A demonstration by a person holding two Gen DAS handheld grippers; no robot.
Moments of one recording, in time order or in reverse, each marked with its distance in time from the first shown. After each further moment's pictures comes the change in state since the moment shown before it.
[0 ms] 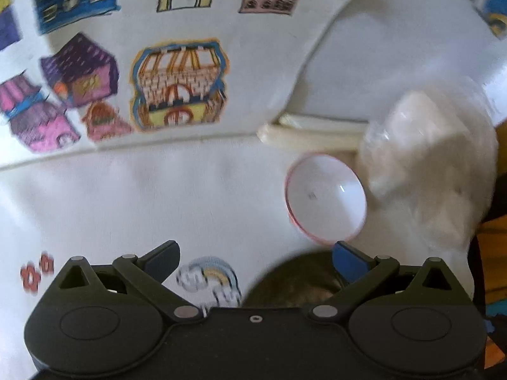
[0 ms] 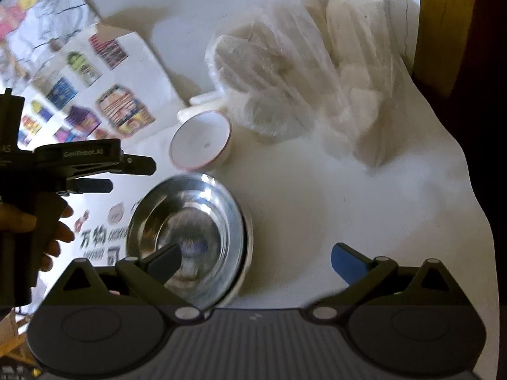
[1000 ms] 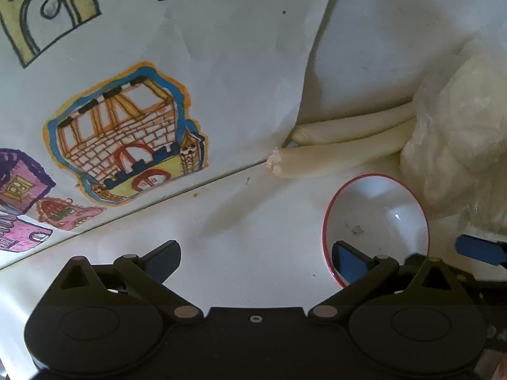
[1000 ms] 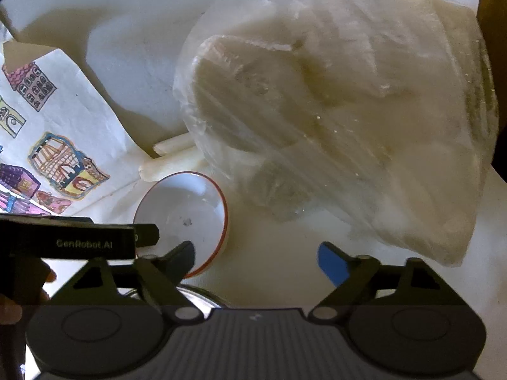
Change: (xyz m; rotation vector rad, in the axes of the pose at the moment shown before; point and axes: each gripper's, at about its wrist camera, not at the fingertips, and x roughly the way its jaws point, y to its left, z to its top) left arm 0.061 -0.022 0.041 0.244 0.057 0.111; right arm 0.104 0.027 0.068 0.078 -0.060 -0.096
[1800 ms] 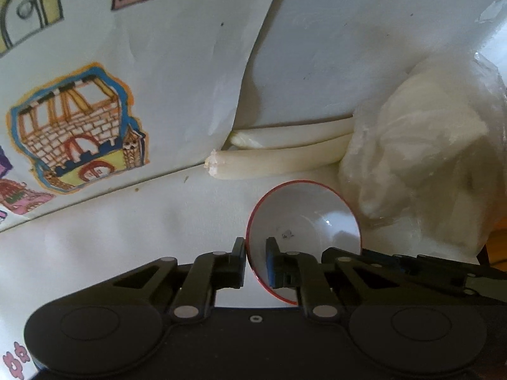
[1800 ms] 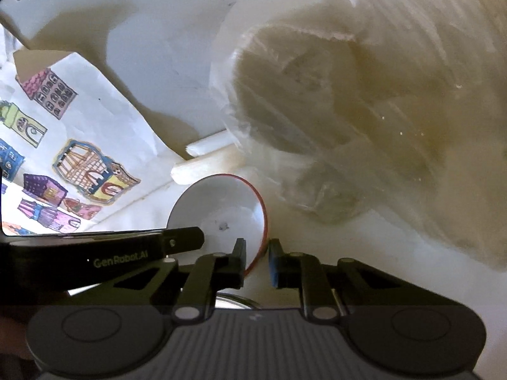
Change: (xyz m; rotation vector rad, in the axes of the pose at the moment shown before) left arm -0.017 -0.038 -0.017 -0.066 -0.037 -0.185; right arm 0.008 0.011 0.008 0.028 0.026 0.134
